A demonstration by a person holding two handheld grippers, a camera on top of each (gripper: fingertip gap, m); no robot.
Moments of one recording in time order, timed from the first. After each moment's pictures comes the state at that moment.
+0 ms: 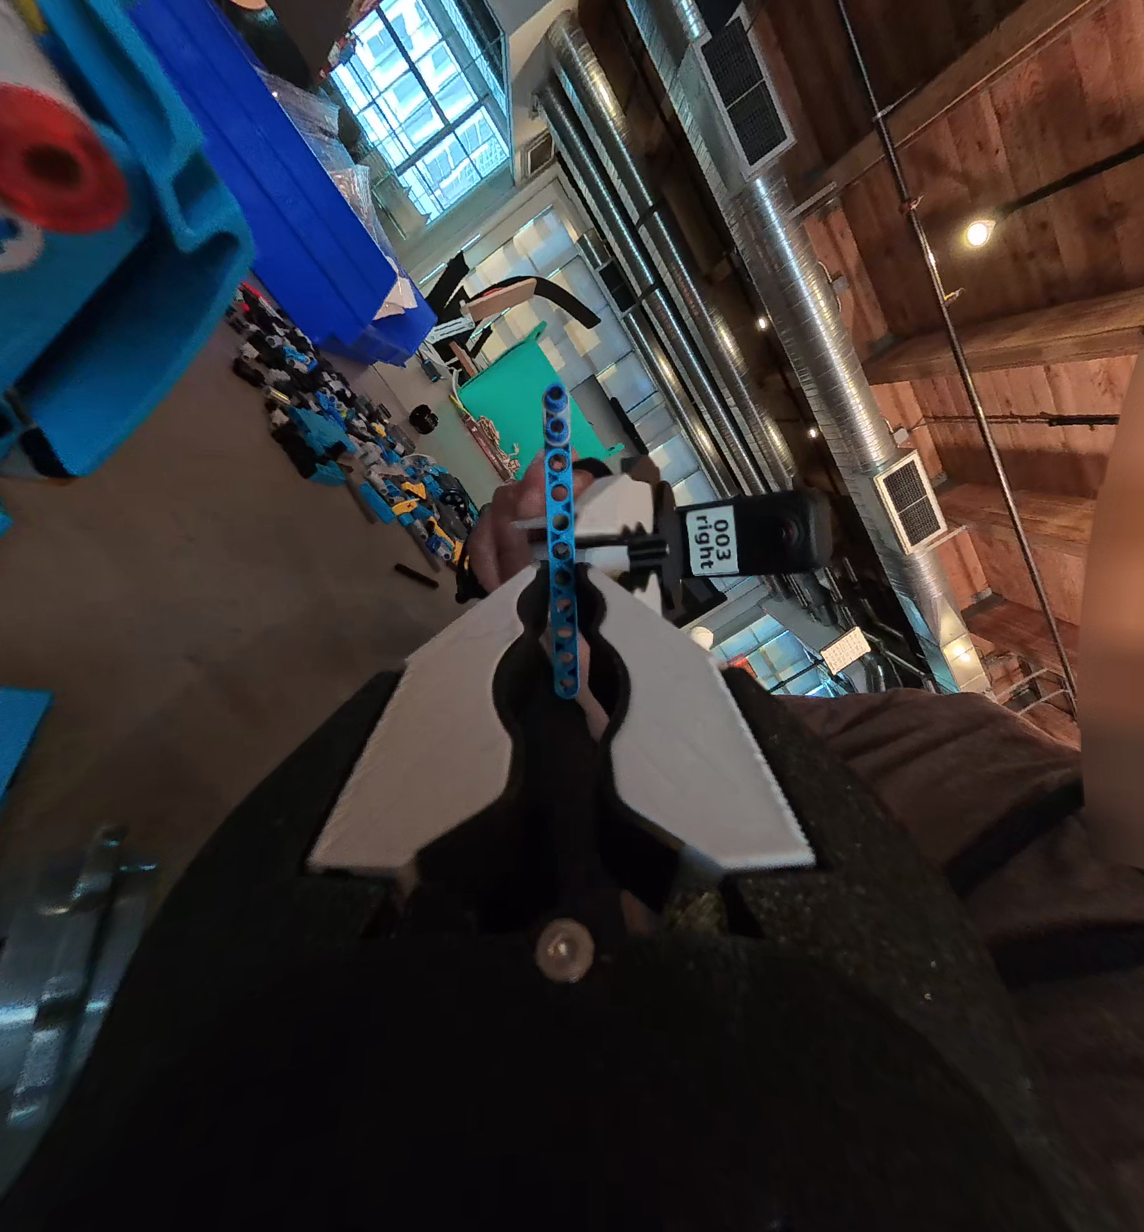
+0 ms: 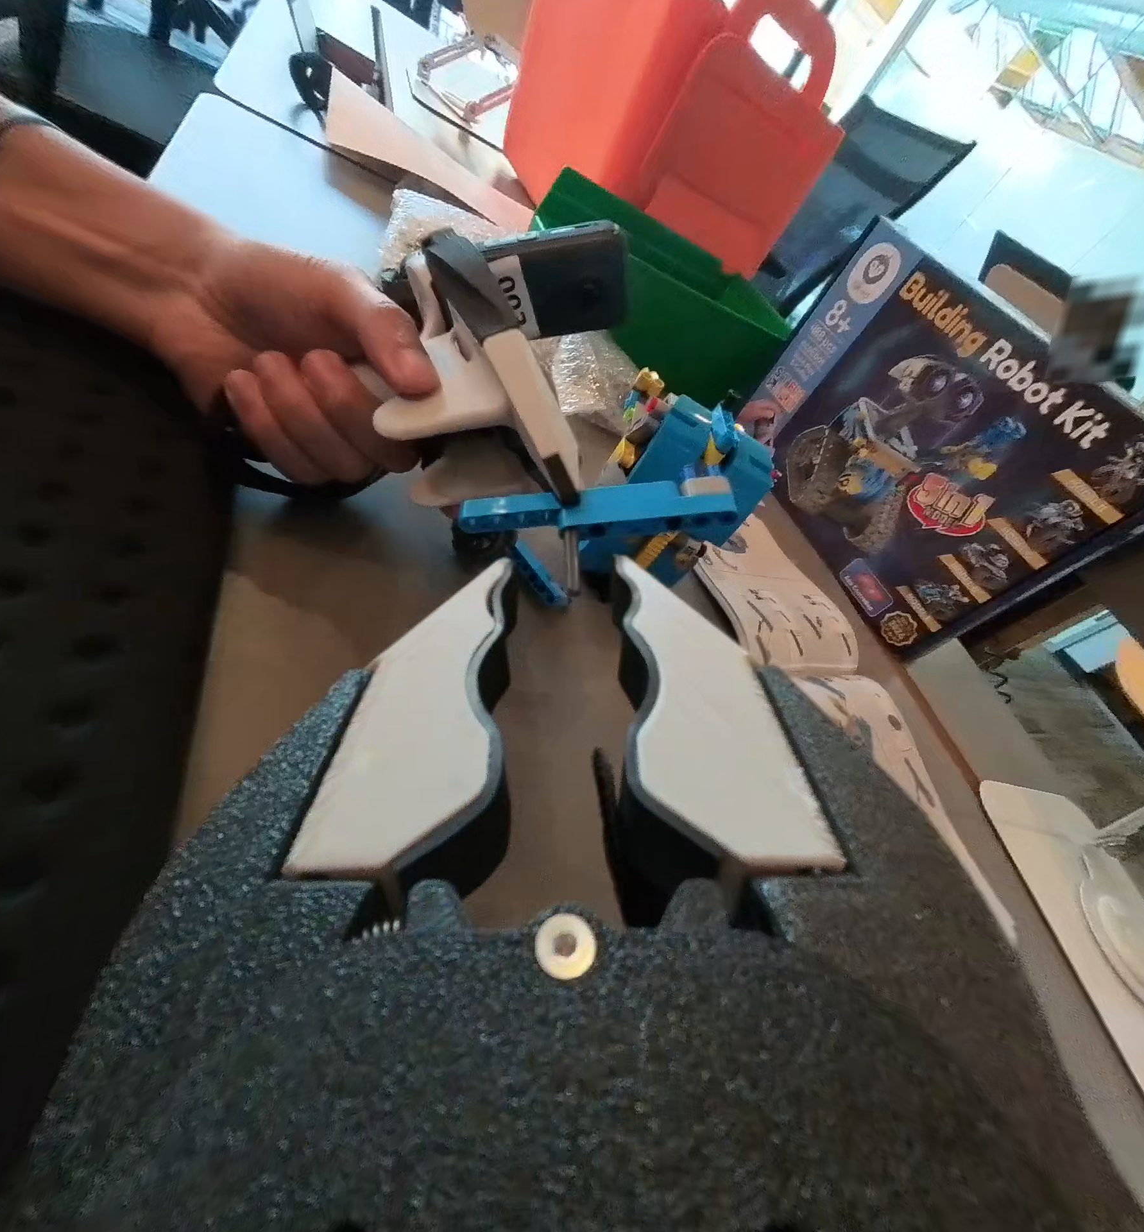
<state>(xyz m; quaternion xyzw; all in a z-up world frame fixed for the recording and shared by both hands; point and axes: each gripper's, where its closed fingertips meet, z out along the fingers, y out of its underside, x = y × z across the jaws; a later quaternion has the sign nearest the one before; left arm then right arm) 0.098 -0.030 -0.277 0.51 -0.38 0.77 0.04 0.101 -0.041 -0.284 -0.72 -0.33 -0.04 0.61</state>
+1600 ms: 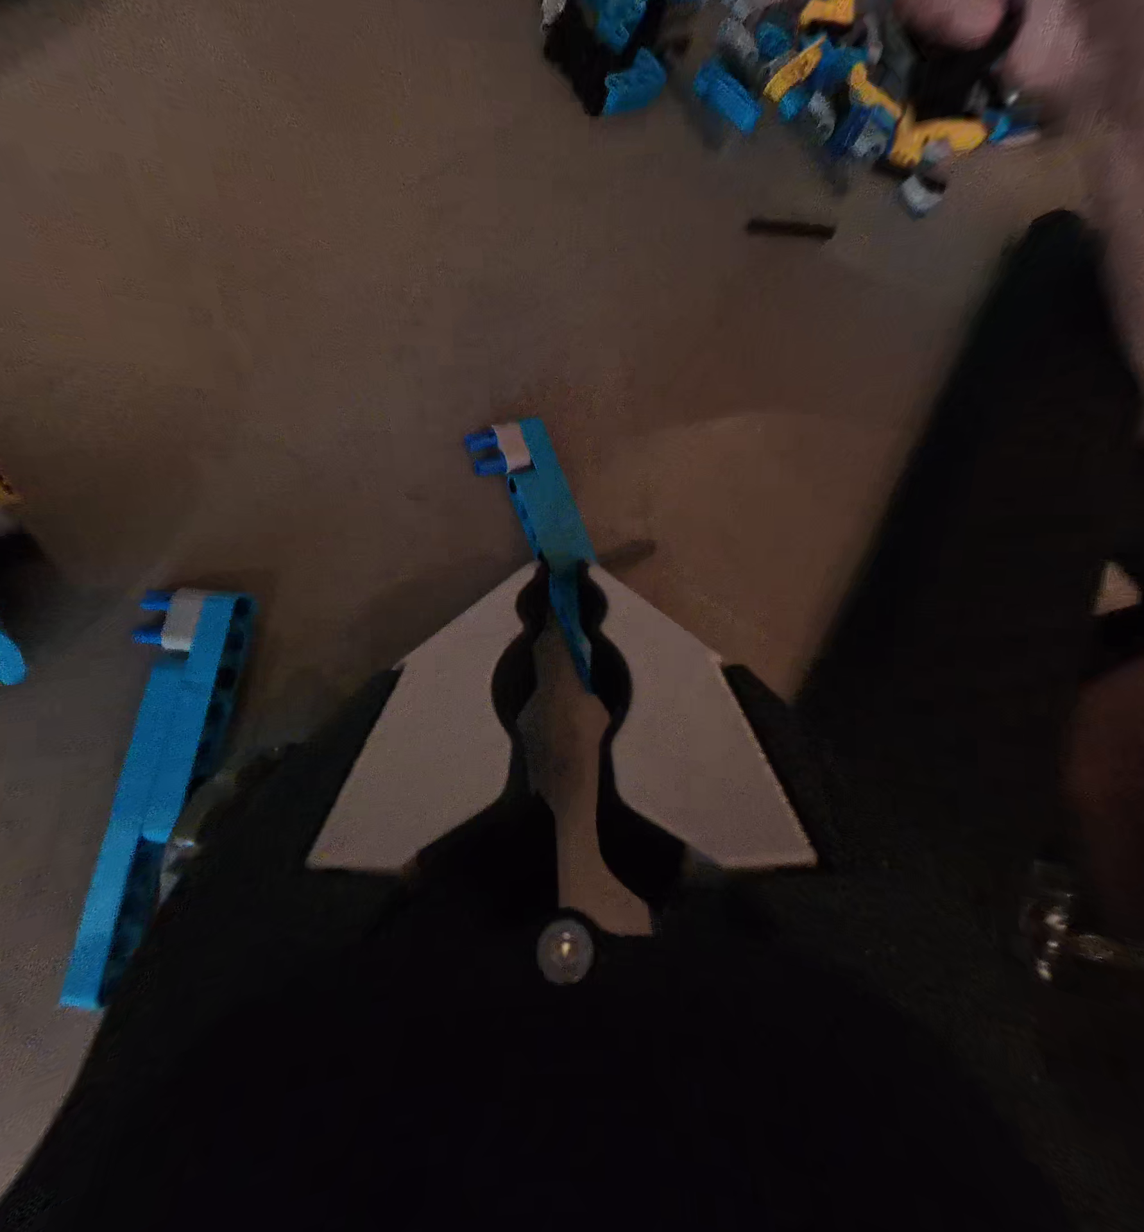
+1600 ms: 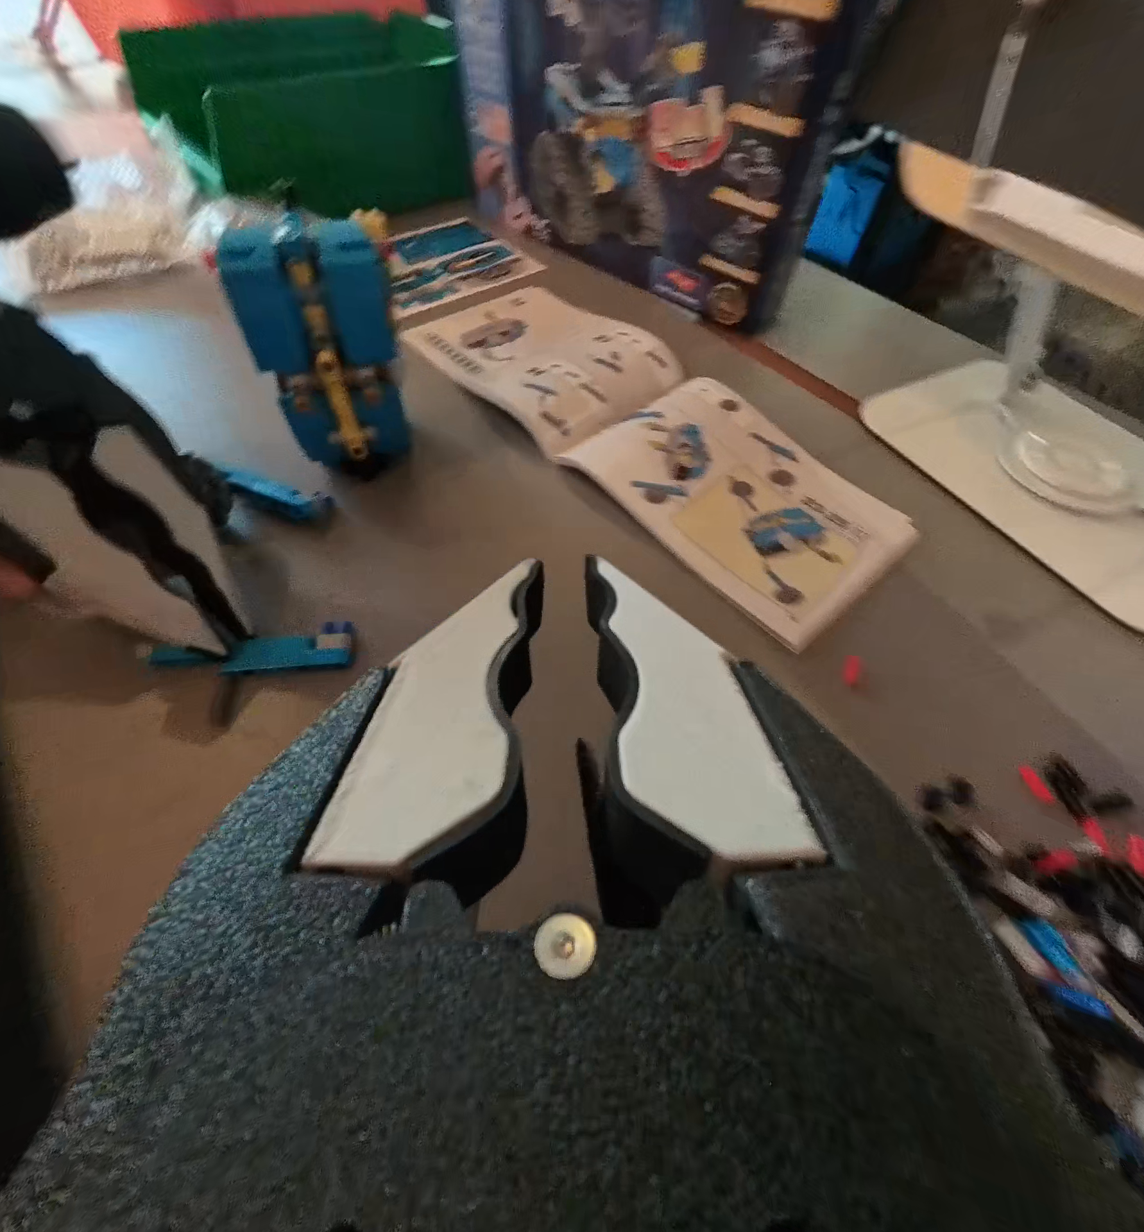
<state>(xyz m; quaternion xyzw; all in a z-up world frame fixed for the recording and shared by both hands) 0.103 -0.045 -0.384 0.62 -0.67 0.39 -0.10 0.249 -0.048 -0.292 -0.83 -0.04 0.00 0.55</state>
